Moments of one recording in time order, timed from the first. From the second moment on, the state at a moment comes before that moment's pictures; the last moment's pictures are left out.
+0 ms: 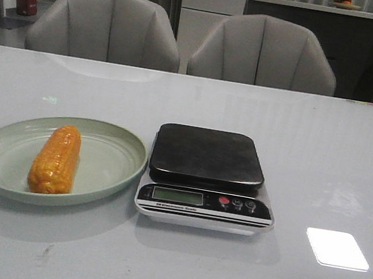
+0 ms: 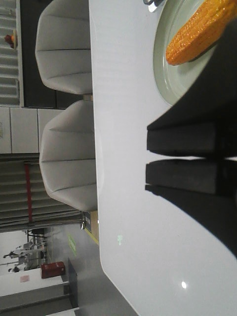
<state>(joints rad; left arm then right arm) -0.03 -0.01 0.01 0.11 0.05 -0.10 0.43 0.18 -0.19 0.36 0.16 -0.28</state>
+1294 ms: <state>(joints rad) -0.02 -0.01 0.01 0.11 0.03 -0.10 0.43 0.18 -0.19 0.36 0.17 -0.28</state>
